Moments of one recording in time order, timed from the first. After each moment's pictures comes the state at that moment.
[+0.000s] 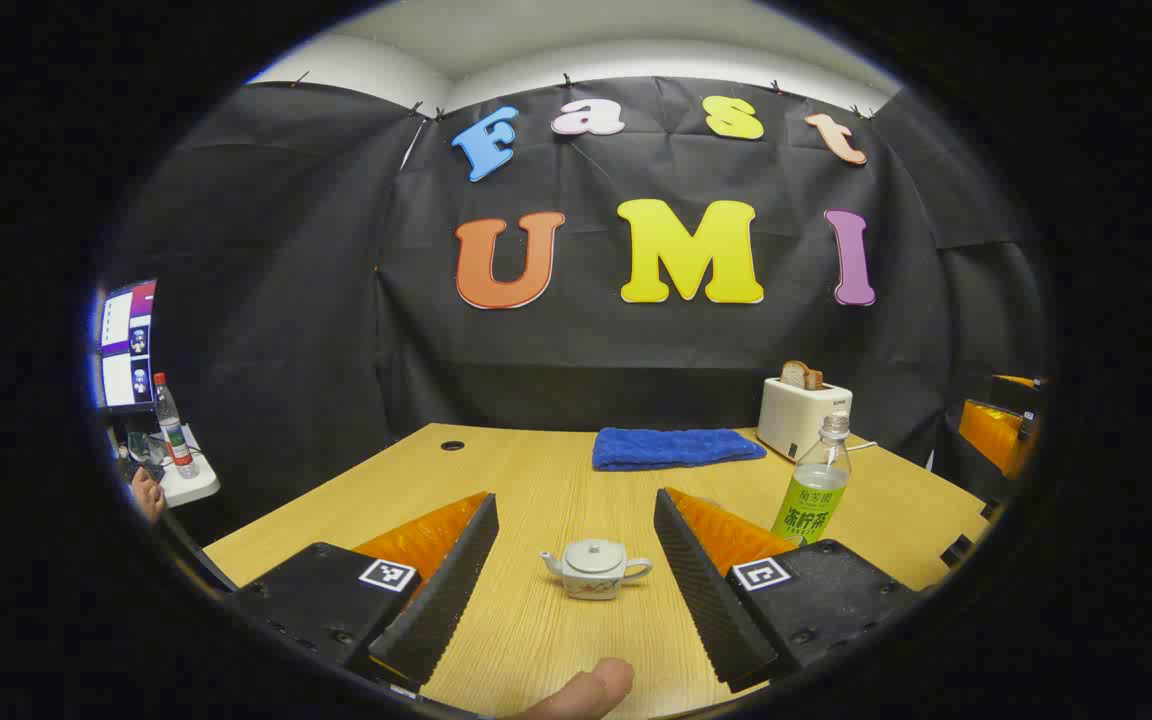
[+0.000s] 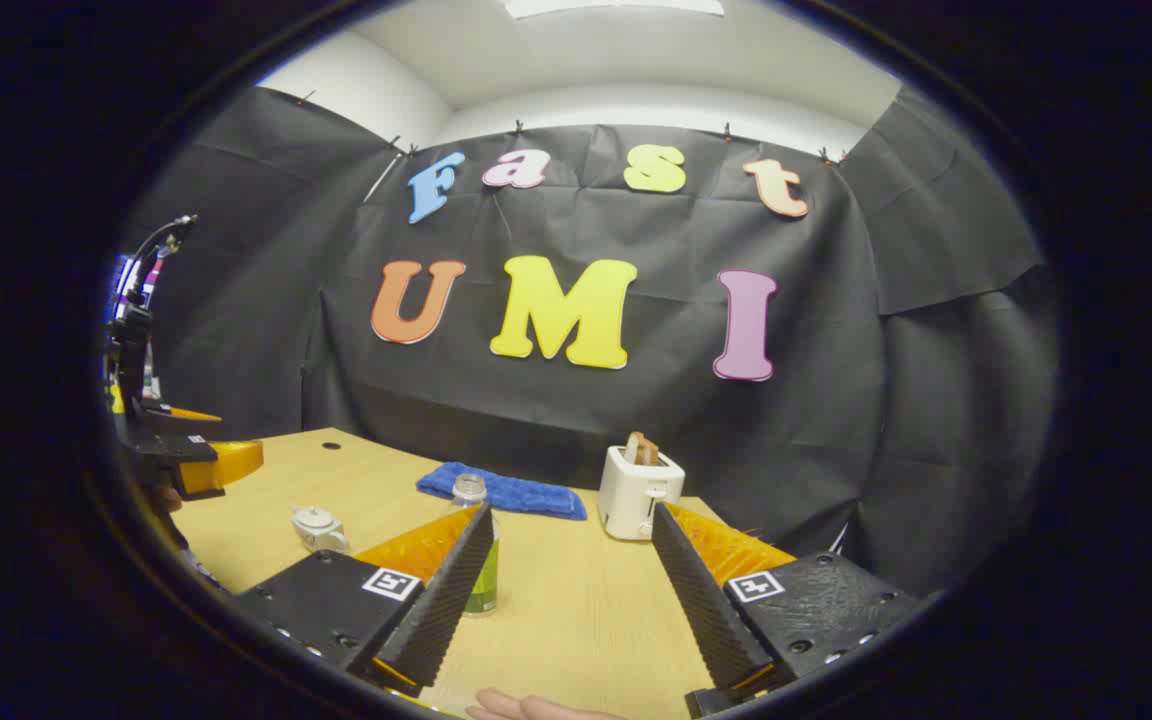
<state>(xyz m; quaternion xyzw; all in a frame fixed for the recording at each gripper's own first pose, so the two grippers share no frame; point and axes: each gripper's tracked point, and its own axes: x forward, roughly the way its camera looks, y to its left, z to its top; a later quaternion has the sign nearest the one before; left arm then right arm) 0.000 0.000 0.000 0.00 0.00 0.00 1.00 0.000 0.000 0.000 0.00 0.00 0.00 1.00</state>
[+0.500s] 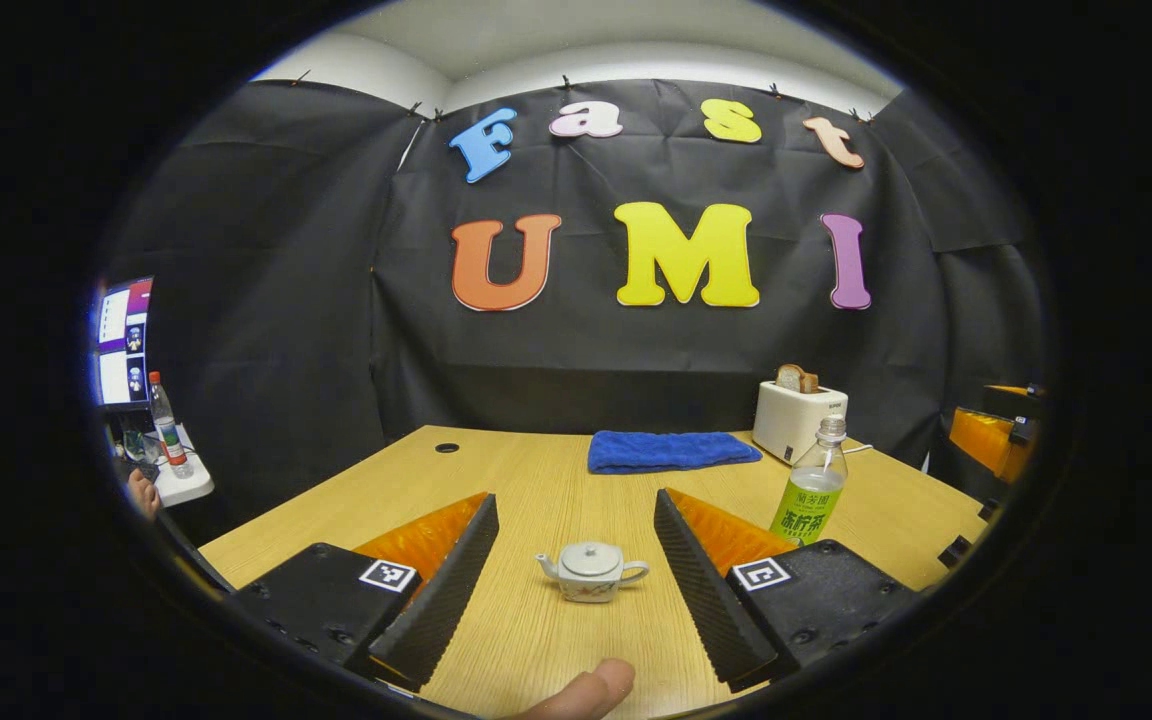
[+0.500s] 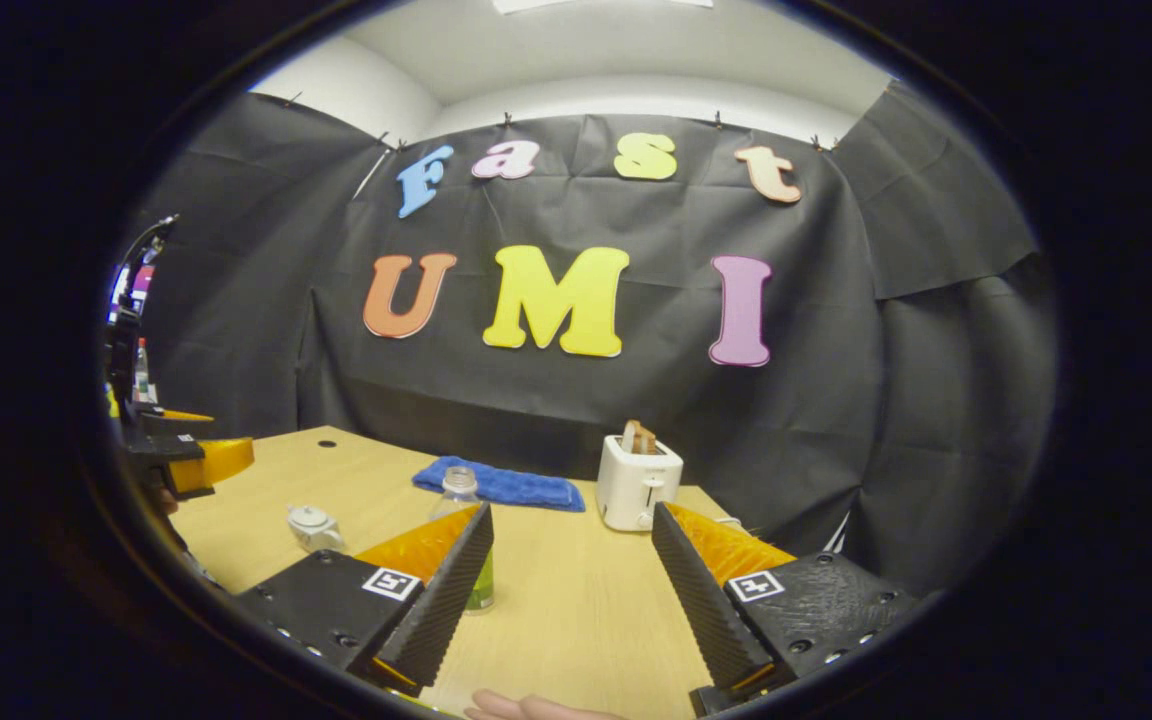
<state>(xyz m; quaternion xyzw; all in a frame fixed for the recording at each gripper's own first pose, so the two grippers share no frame) 0.003 -0.001 0.001 0.00 -0.01 -0.01 1.00 0.006 -0.001 -0.003 0.01 0.00 0.00 1.00</state>
